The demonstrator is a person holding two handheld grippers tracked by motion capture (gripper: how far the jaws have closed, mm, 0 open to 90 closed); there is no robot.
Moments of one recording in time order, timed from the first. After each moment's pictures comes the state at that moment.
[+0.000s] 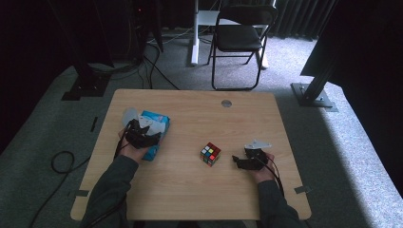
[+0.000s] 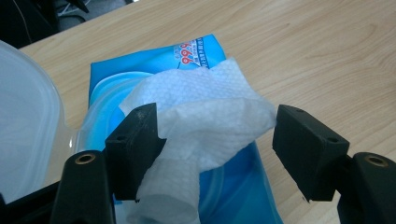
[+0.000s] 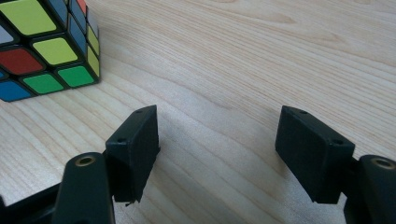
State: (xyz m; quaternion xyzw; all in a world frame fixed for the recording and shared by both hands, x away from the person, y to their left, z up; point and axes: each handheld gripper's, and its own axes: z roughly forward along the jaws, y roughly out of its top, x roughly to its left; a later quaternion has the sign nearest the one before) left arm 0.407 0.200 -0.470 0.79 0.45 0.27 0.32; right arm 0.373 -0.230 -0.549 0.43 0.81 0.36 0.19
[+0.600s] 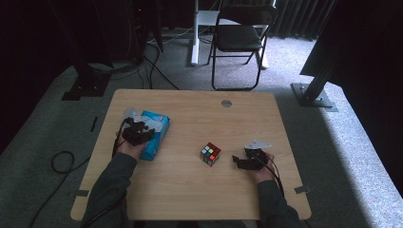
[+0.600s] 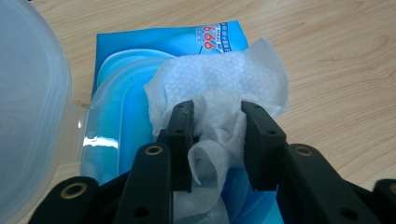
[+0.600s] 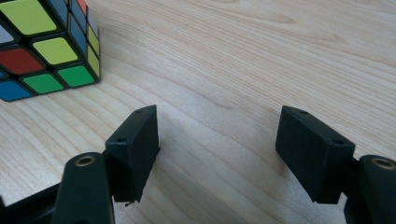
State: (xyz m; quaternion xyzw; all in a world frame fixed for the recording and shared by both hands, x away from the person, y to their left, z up) left arm 0.419 0.215 -0.474 0.78 0.50 0.22 0.32; right arm 0.373 -0.230 -0.549 0.43 0.81 0.36 0.19
